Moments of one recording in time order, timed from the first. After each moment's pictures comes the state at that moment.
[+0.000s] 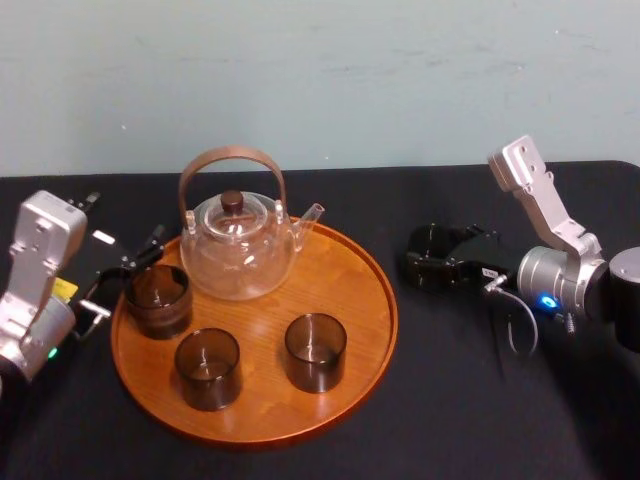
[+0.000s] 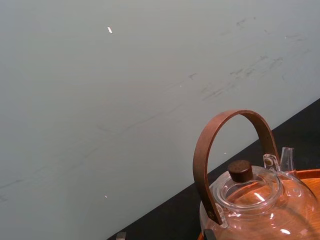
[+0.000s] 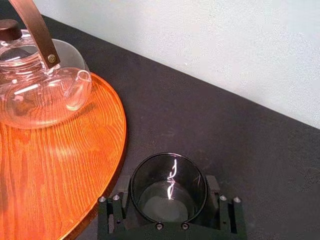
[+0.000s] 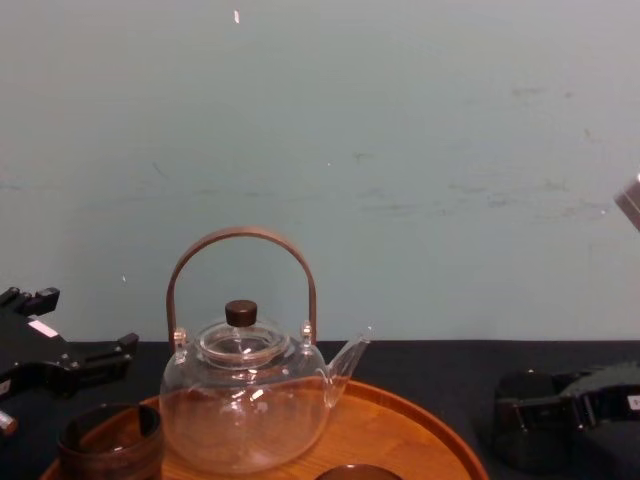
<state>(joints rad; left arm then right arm) -0.20 0.60 0.45 -1.41 -0.25 -0.12 0.03 0.44 0.42 -0.42 -1.20 0.31 0.33 0.45</state>
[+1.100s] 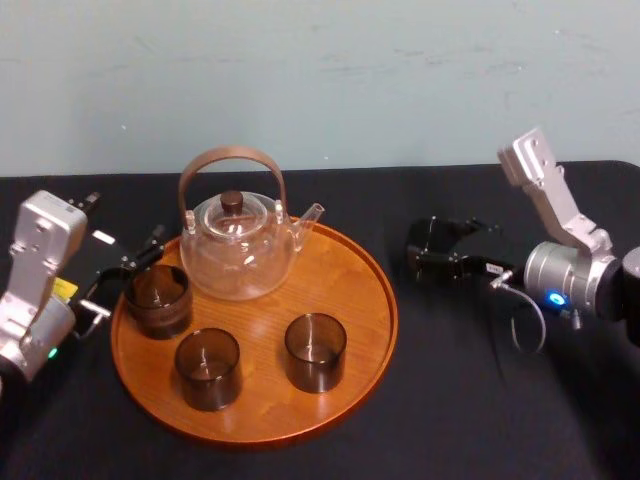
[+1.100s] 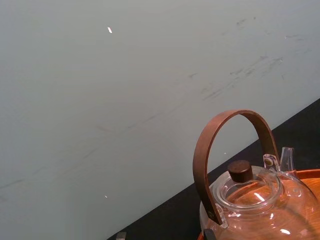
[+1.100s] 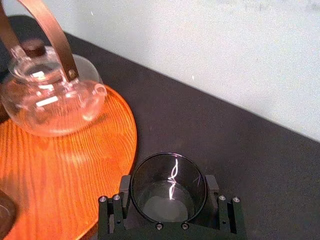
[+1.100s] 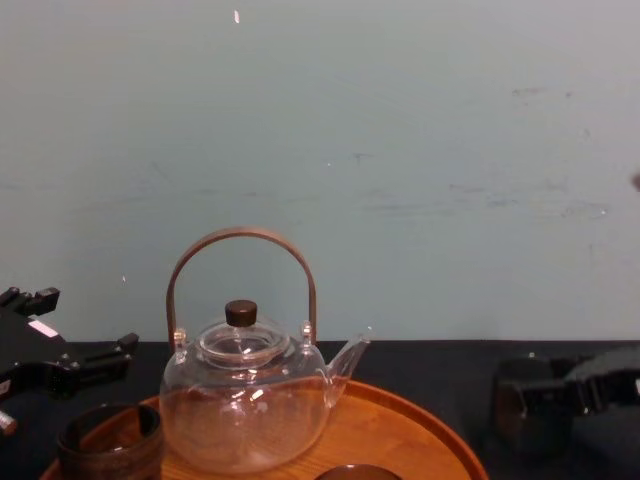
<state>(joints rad) -0.20 0.60 0.45 -1.41 -0.25 -0.12 0.03 0.41 0.45 -0.40 -1.27 0.34 0.32 0.47</state>
